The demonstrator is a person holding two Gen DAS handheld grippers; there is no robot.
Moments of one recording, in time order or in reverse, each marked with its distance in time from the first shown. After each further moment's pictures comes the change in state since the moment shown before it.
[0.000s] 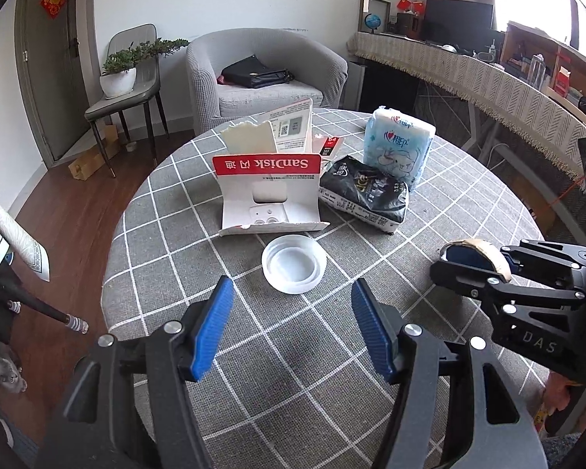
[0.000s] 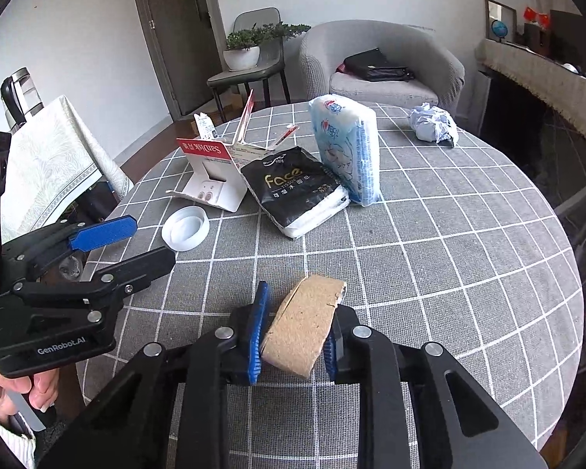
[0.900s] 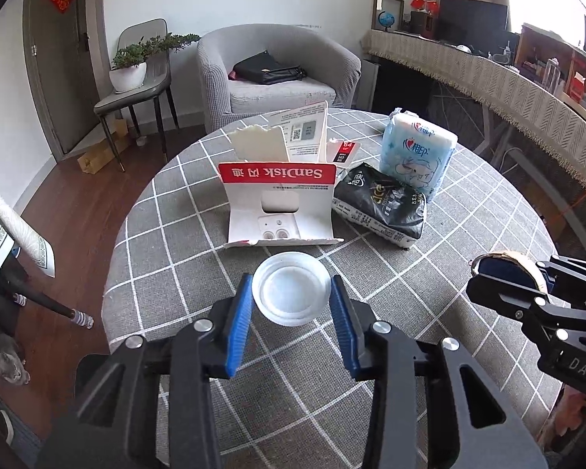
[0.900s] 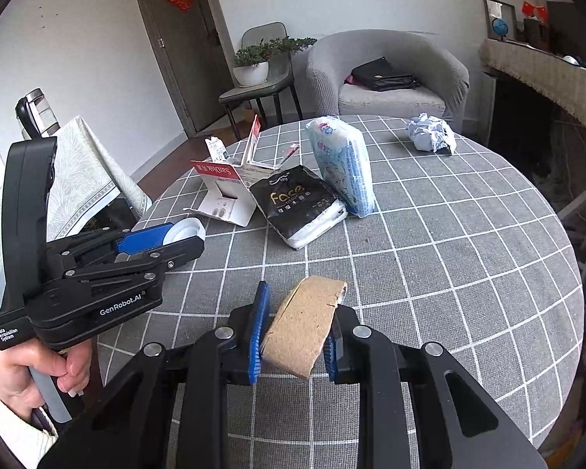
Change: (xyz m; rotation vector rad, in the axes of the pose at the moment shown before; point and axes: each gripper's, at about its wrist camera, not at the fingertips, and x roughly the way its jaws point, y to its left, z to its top) left arm 0.004 0.005 0.009 -0.027 0.008 0.032; right arm -0.013 -0.001 0.004 0.018 -0.038 0.075
